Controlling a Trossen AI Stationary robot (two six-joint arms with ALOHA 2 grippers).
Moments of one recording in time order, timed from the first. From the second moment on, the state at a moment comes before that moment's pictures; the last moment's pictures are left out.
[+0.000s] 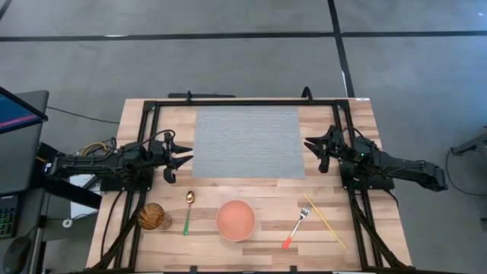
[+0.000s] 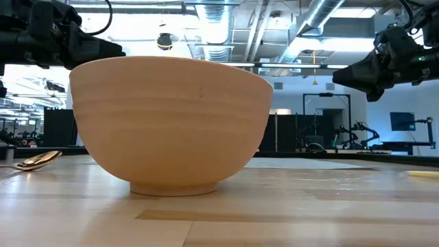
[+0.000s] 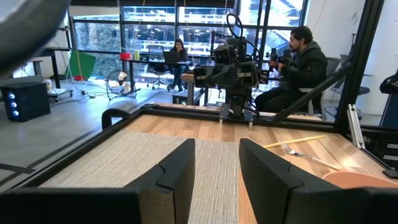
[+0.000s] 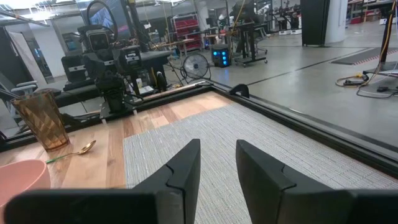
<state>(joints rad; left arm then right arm) 0.02 0.21 0.01 0.28 -0.12 0.00 -0.24 0.06 0.02 0.01 0.16 0.17</state>
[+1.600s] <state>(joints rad) 0.02 0.21 0.01 0.33 -0.08 -0.13 -0.24 0.06 0.02 0.04 0.16 0.17</state>
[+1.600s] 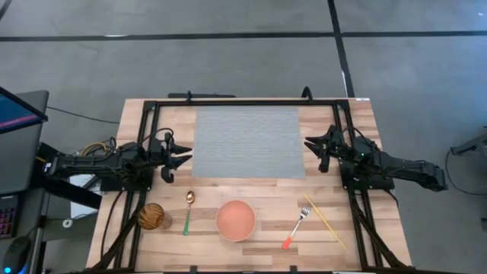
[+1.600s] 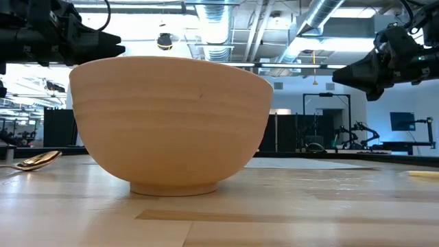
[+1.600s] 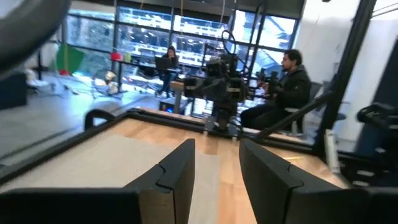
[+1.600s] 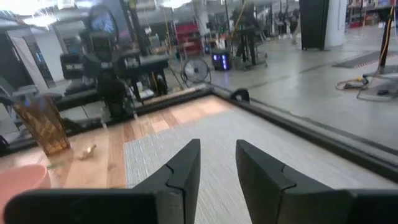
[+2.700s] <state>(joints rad) -0.01 0.99 0.57 0.07 0.14 -0.19 0.06 0.71 0.28 0.76 0.00 0.15</state>
